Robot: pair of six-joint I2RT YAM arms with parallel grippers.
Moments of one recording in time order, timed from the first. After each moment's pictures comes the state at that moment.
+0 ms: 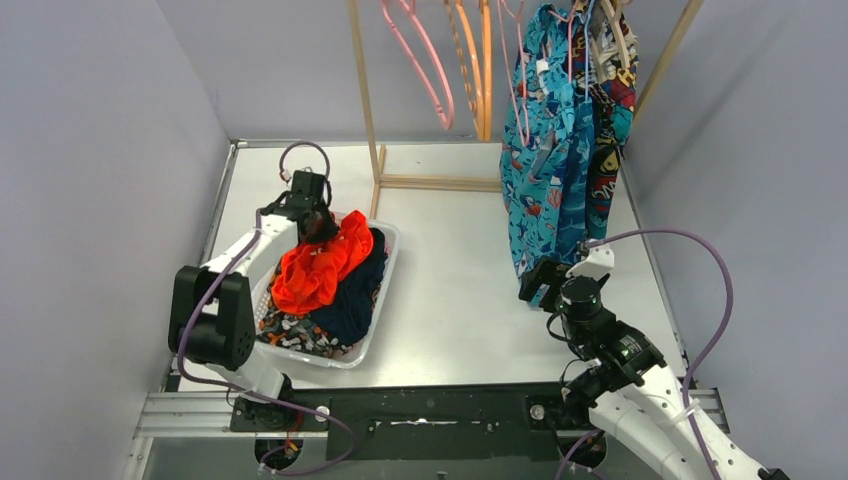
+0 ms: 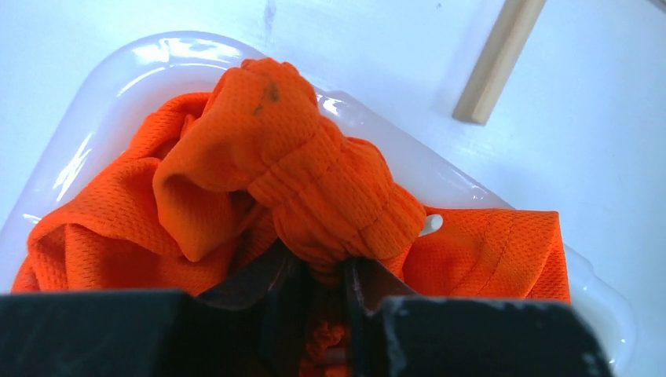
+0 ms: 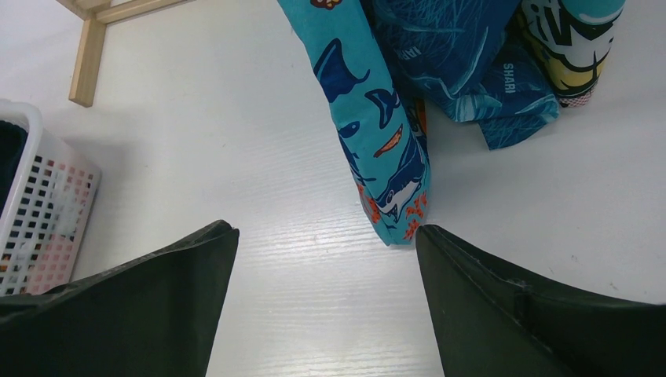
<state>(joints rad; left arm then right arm) -0.21 1.65 1.15 -0.45 -0.17 -0.58 0.58 0.52 0.56 -0.55 0.47 0.57</state>
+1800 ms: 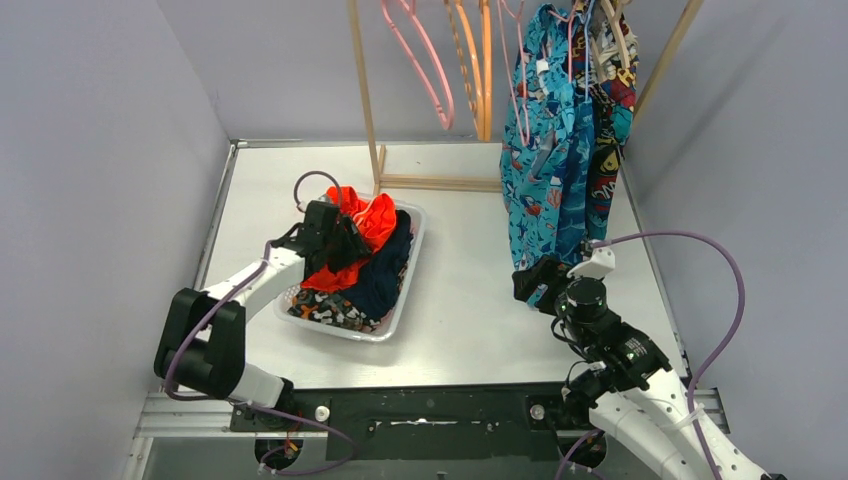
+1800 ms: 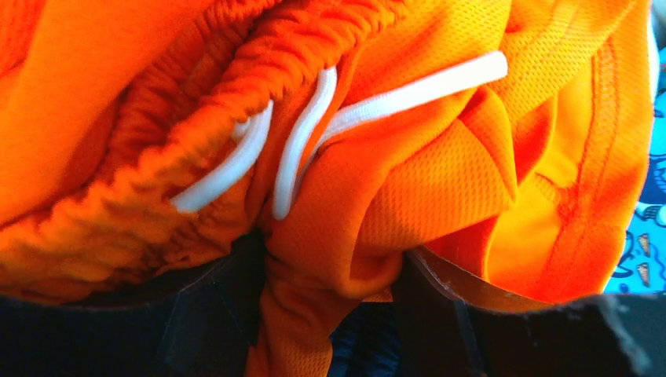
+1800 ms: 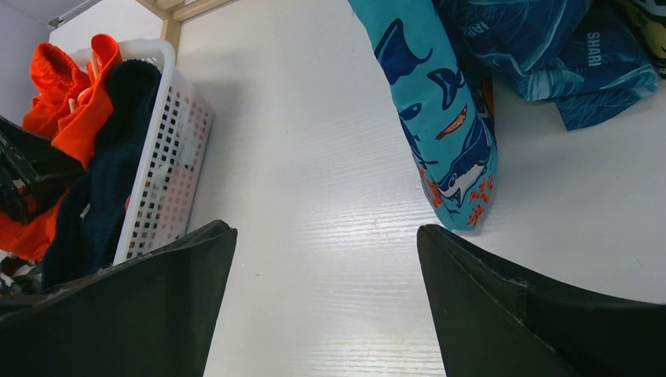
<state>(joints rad) -0.34 1.46 0.85 -0.29 0.03 -0.84 0.58 0.50 0.58 -0.54 0.35 0.68</state>
